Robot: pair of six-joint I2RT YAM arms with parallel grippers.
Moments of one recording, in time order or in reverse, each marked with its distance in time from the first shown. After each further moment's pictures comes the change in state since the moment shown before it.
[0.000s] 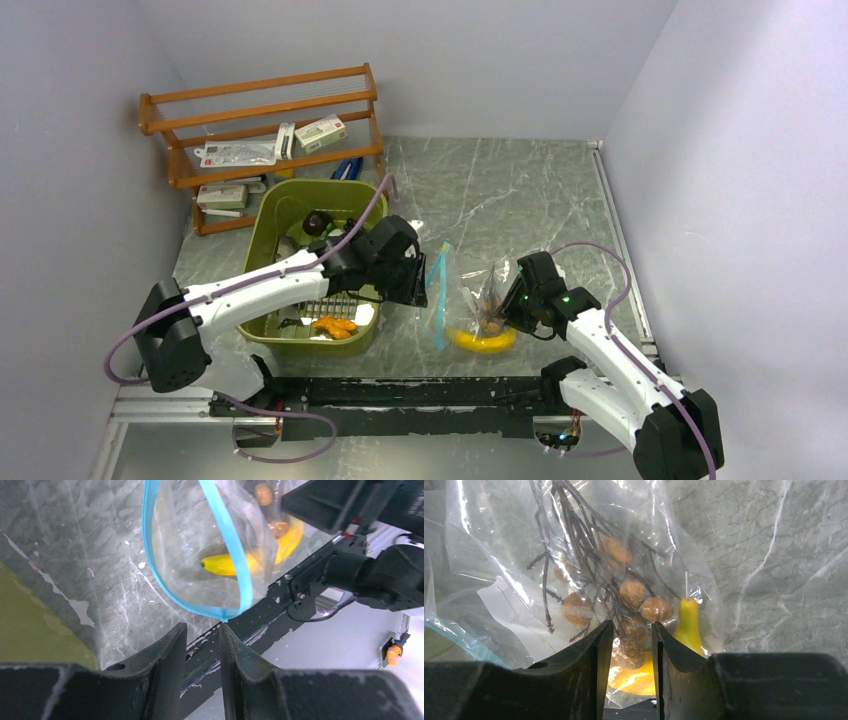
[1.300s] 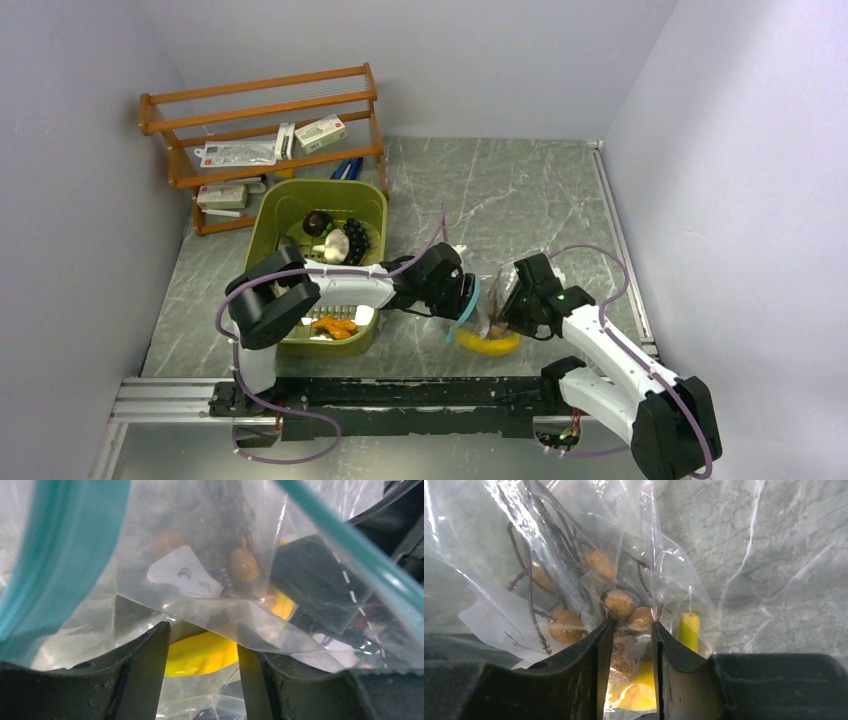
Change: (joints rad) left arm -0.094 0.455 -0.049 0.584 0.094 -0.109; right arm -0.003 0.069 -0.007 0.005 0.048 -0.002
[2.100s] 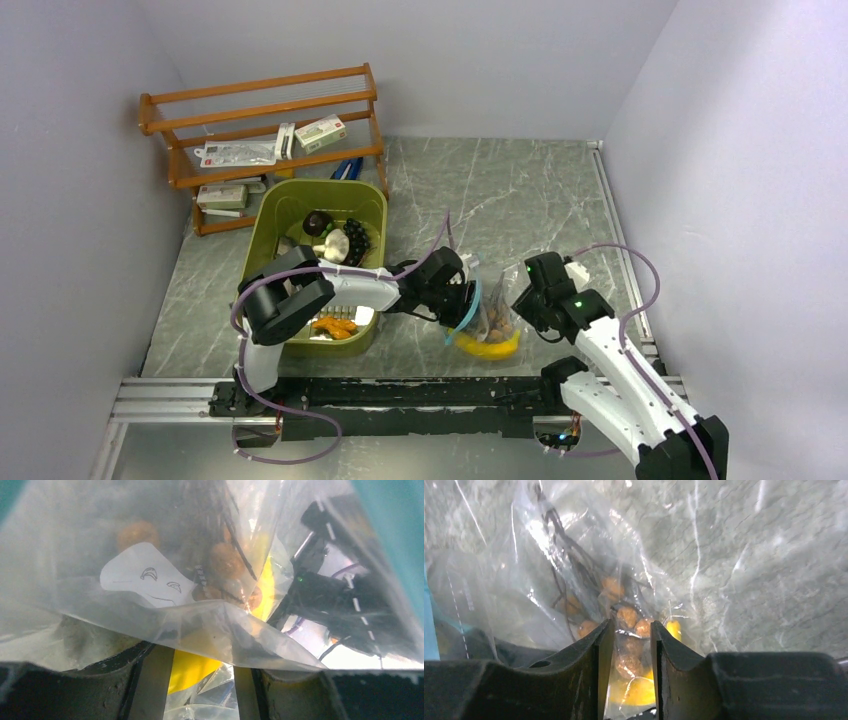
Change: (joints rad) left arm -0.003 0.074 -0.010 0.136 0.187 -0.074; right arm -0.003 -0.165 0.071 -0.166 0.153 0.115
